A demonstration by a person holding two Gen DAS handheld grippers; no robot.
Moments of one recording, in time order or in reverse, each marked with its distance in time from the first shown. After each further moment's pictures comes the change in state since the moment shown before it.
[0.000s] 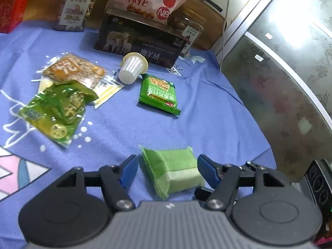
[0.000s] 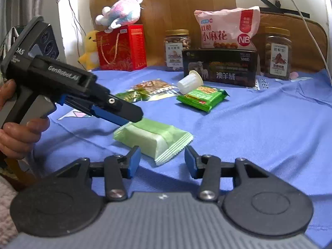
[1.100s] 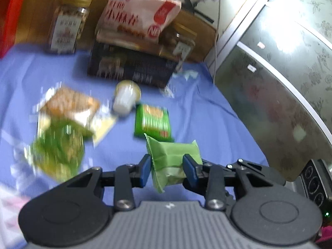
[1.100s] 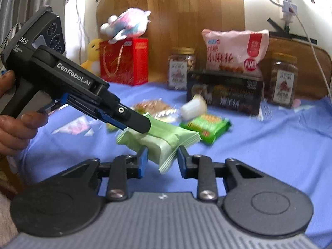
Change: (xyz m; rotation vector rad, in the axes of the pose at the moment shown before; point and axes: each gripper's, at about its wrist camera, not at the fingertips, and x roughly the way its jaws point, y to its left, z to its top) left arm -0.015 -0.007 0.041 0.056 -0.062 -0.012; right arm 0.017 0.003 0.038 -0.082 -0.104 -0.025
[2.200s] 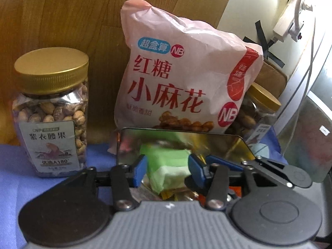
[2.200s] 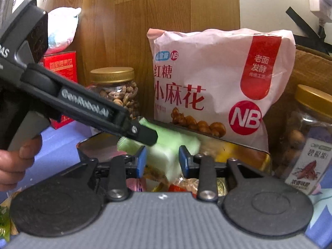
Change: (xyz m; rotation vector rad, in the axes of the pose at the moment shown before) left arm 0.151 0.086 0.216 0.010 -0.107 0.208; right arm 0.219 -0.156 0.125 -0.017 0.010 -0.030
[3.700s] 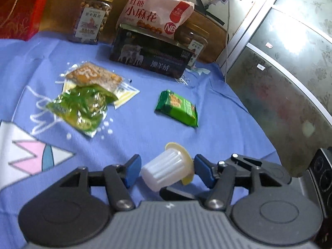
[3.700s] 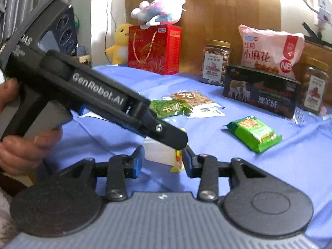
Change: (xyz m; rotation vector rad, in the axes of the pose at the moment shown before) left arm -0.212 -0.037 -0.266 -0.055 0.066 -0.146; right arm -0.220 0.213 -0.138 -0.034 0.057 0.149
